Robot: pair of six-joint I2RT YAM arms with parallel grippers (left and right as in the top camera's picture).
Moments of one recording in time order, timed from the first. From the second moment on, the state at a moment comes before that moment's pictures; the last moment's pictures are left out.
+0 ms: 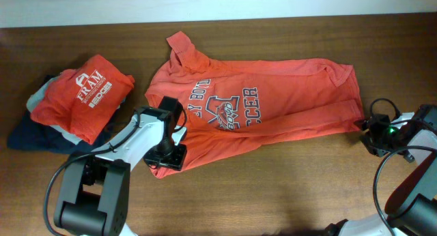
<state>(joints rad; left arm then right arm) -0.31 1.78 1.03 -0.98 0.03 -0.03 -0.70 1.75 0.94 -0.47 -0.56 0.46</state>
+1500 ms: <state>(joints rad) -0.32 1.78 0.99 -0.87 -0.20 -0.24 -0.62 1.81 0.95 -0.36 -0.37 0.47</state>
